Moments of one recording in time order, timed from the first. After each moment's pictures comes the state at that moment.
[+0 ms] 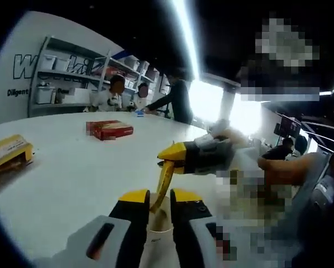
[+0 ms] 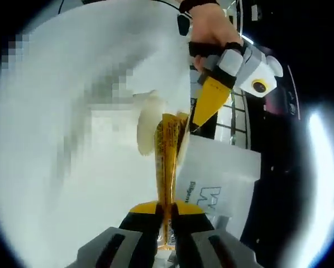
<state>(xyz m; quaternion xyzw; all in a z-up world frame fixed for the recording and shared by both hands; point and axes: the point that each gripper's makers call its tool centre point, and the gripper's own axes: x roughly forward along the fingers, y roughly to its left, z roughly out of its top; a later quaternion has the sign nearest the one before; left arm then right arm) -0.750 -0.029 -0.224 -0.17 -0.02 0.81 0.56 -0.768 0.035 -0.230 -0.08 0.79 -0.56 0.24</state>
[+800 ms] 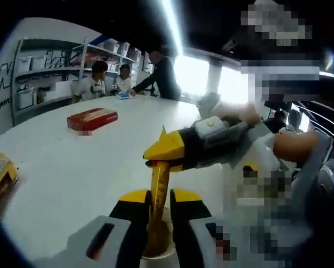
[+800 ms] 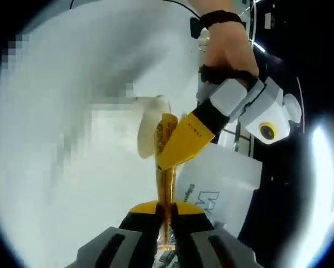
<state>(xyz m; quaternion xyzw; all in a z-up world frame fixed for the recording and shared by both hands) -0.750 0.022 -0.243 -0.20 0.08 0.76 0.61 -0.772 0.030 -0.236 -0.07 0.82 -0.52 0.24</state>
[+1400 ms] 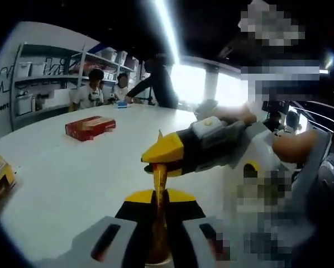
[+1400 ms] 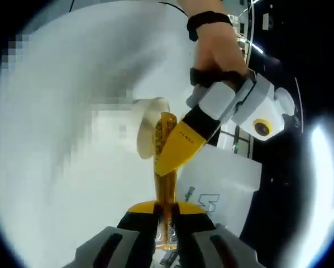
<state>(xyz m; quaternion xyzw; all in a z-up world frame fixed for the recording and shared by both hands) -0.750 0.021 -0.242 -0.17 0.05 0.77 0.62 -0.768 0.030 -0.234 -0.08 0.80 -0.53 0.26</state>
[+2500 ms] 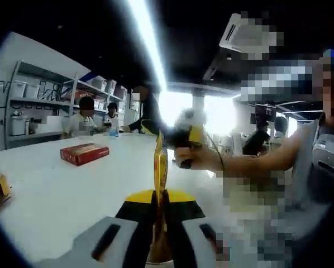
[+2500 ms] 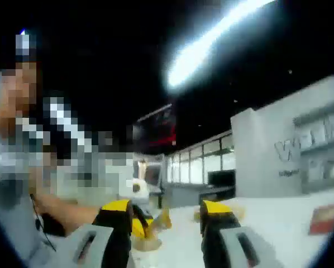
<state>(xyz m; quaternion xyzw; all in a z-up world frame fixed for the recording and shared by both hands) -0.745 0.013 -0.231 -0.05 0.01 0.75 0.66 -0.762 0.078 -0.161 -0.11 -0.18 -0.78 0.59</state>
